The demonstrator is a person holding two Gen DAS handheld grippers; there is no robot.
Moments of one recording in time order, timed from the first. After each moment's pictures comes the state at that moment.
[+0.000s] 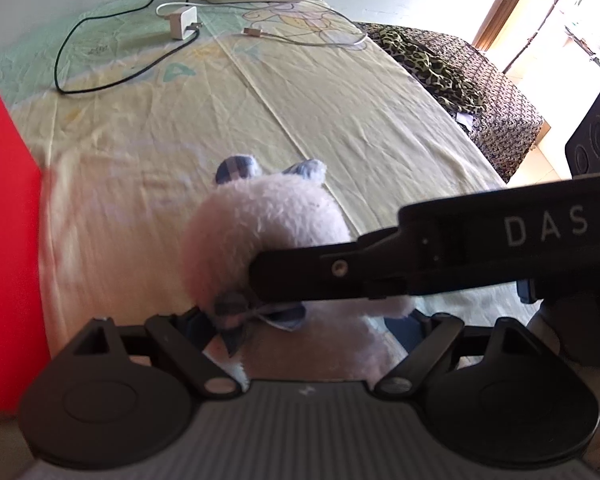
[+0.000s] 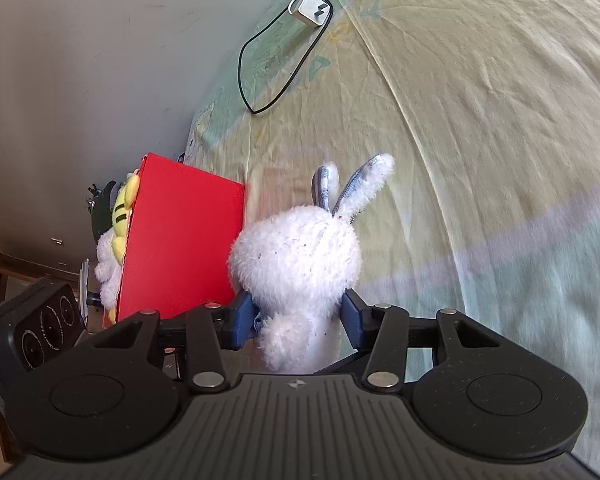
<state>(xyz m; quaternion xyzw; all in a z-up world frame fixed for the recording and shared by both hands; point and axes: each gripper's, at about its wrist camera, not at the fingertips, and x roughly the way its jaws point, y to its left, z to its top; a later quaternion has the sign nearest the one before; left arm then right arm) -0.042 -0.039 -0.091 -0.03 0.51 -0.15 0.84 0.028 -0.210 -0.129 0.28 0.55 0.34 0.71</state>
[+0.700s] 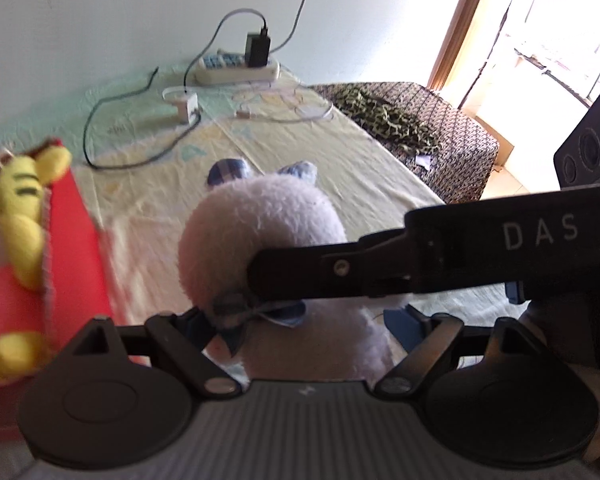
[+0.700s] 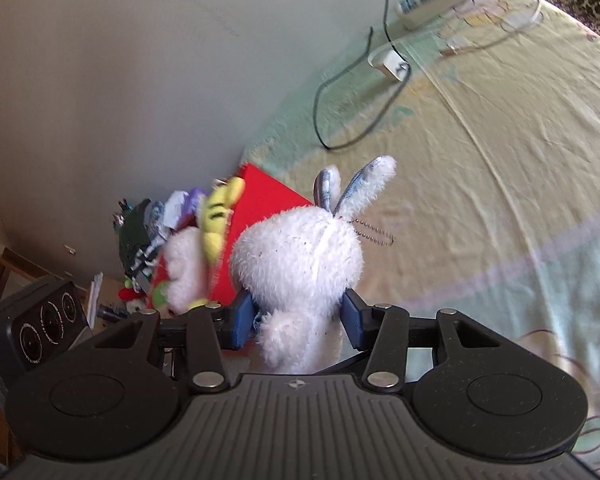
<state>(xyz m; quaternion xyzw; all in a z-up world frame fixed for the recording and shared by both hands) -0.096 0.017 -0.014 0.00 0.42 -0.20 0.88 -0.036 -0.163 -0.050 0.29 0.44 0.35 0.77</state>
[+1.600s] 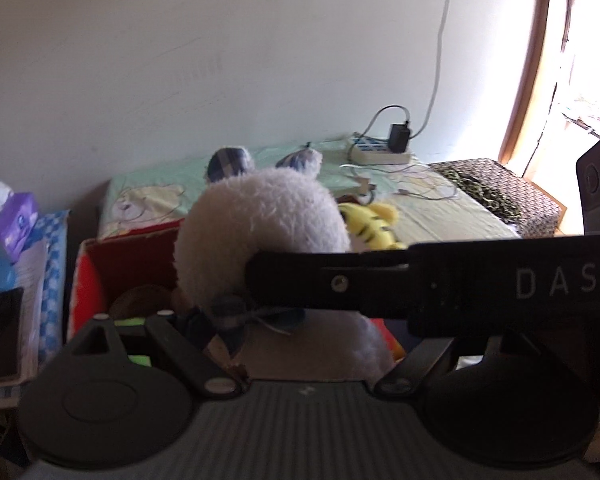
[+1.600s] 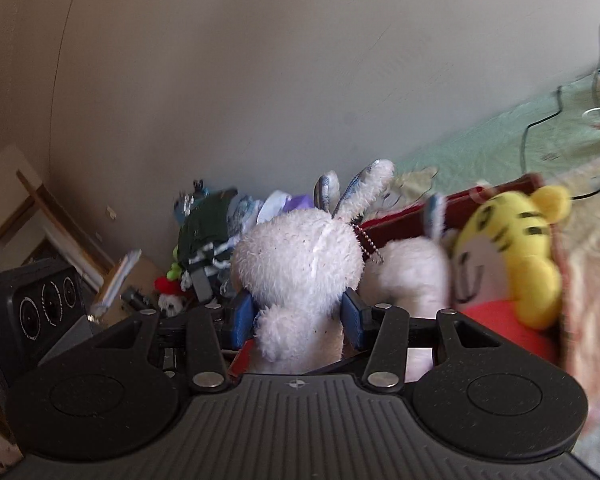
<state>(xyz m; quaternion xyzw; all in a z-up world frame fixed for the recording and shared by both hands) -0.136 0.252 0.017 -0.01 0.33 -0.10 0.94 -0.072 0.076 -0.010 0.19 0.34 0.46 0.80</state>
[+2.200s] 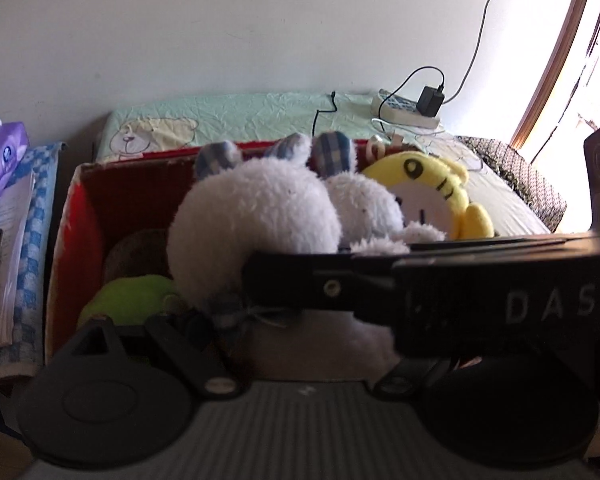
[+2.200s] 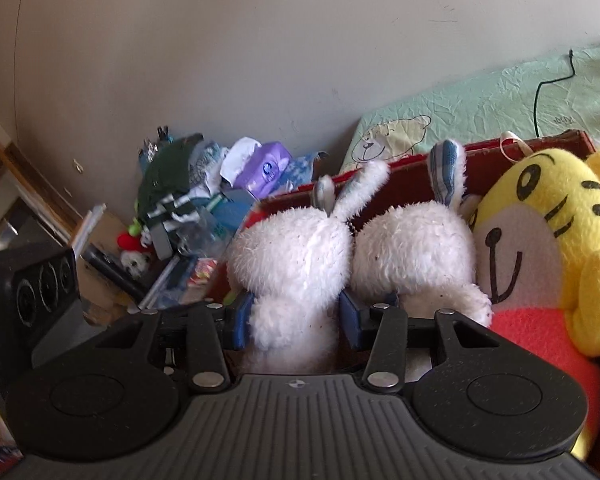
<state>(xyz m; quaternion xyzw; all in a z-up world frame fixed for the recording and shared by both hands) -0.091 0.290 -0.032 -0.05 0.39 -0.11 0.91 -0.054 0.109 -0.036 0.14 0.39 0.44 0.80</state>
